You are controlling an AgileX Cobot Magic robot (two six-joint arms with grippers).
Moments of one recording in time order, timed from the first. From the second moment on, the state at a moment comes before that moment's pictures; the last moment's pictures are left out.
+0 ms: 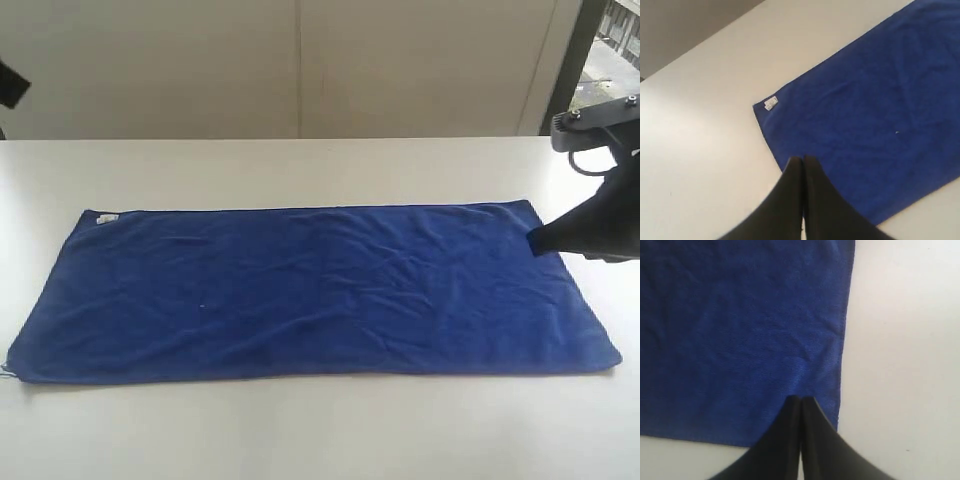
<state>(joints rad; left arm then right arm) -0.28 1.23 -1.34 0.03 0.97 0.33 0.00 1.41 -0.91 -0.22 0.62 0.09</state>
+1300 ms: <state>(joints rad) -0.05 0.71 -0.32 0.19 0.29 -0.26 -0.15 1.92 -1.27 0.02 0.62 -0.14</state>
